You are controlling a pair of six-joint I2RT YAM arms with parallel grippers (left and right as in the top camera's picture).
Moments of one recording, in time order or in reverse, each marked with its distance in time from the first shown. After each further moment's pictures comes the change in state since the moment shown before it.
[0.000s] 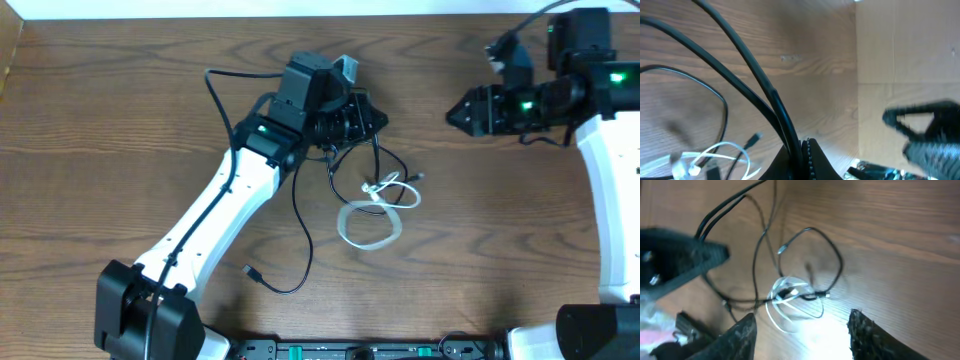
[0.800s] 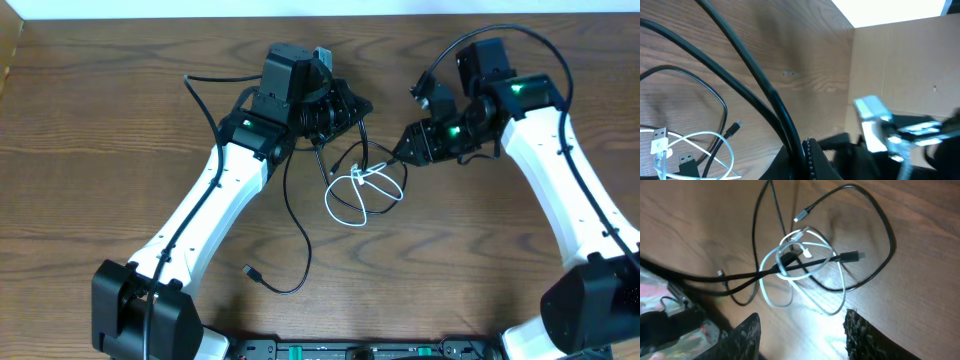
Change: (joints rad) left arm 0.057 0.000 0.000 0.027 -0.005 -0.137; right arm 0.192 0.090 -0.214 0.161 -0.010 -0.023
